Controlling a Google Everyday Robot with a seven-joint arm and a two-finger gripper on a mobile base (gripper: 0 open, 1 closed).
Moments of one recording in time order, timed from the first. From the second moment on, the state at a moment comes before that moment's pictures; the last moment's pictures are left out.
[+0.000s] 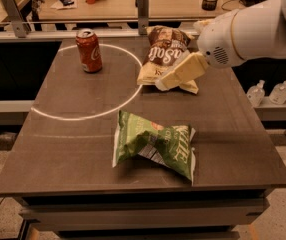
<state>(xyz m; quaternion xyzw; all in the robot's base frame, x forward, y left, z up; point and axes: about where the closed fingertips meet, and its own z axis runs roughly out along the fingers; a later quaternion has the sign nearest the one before) 0.558 -0.084 0.968 -0.47 0.75 0.12 0.46</state>
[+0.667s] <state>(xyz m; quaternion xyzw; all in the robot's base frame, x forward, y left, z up) 0.562 -0.082 0.970 -0.46 0.75 0.13 0.46</state>
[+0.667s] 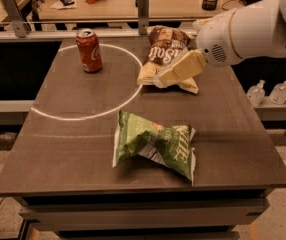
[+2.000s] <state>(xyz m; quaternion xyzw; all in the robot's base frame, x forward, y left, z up) 0.633 0.022 0.928 -0.40 0.76 0.20 0.47</state>
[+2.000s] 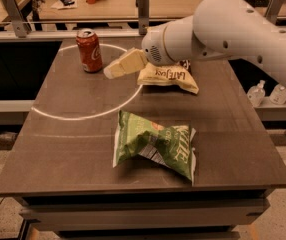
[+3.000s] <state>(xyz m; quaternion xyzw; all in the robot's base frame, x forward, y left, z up) 0.694 0.105 0.892 -0.42 0.73 0.22 0.49</state>
